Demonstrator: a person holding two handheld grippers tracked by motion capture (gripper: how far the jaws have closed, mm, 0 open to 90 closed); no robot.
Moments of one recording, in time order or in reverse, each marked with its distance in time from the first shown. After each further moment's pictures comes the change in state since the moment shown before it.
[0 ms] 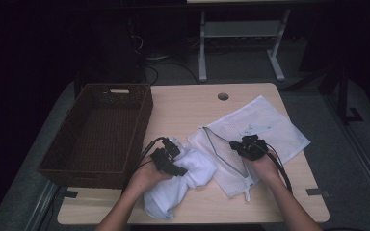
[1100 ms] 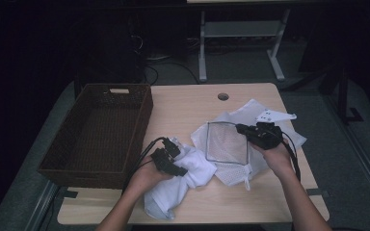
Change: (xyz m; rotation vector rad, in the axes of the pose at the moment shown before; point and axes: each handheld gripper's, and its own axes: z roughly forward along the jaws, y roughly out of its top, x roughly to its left) left arm 0.001 0.000 0.001 0.001 -0.003 -0.004; right arm -0.001 0.044 -0.068 -0.215 0.014 -0.021
